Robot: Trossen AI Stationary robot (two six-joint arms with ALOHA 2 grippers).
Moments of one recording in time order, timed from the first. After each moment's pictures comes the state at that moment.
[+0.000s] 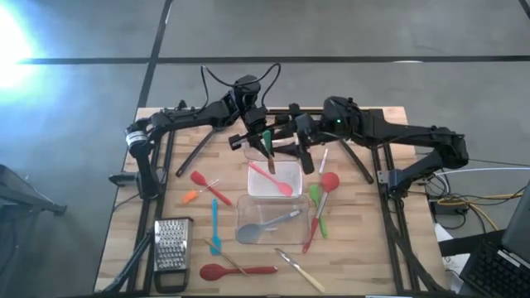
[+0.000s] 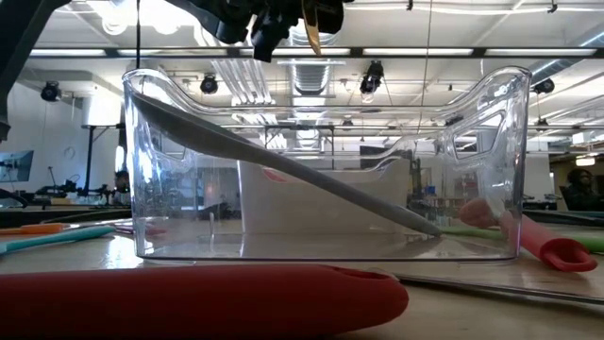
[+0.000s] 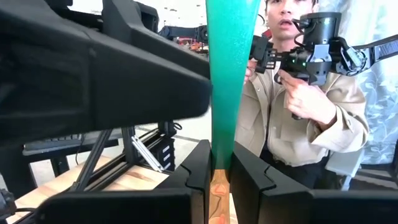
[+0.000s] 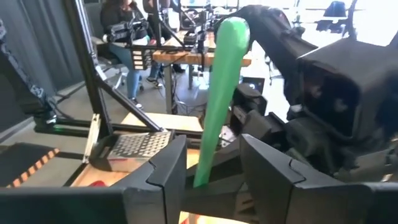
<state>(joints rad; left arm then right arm) 0.42 1.79 1.53 0.28 1.57 0.09 -0.15 1.41 1.37 -0.12 -0.33 -0.02</state>
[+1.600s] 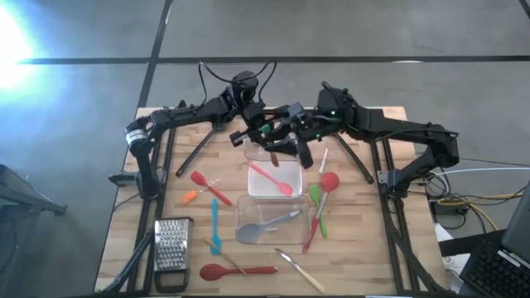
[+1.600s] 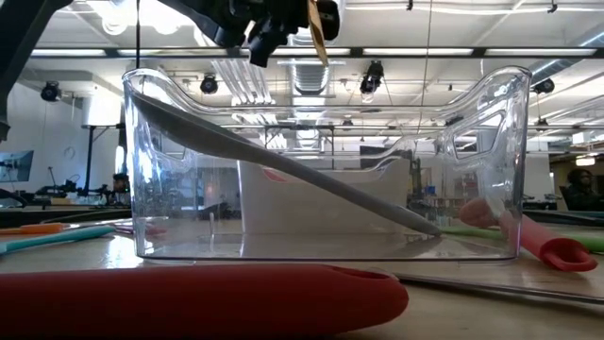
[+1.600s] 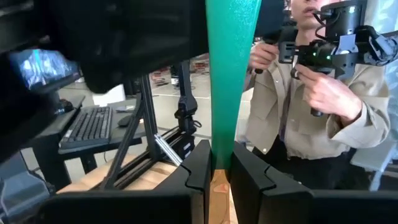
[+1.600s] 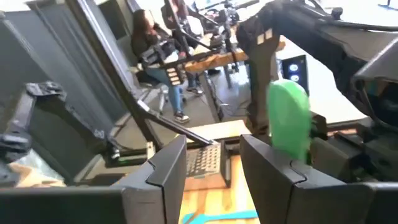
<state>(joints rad) 0.47 1.80 1.53 0.27 1.54 0.16 -0.17 1.49 1.55 -0.20 -0.44 0.31</state>
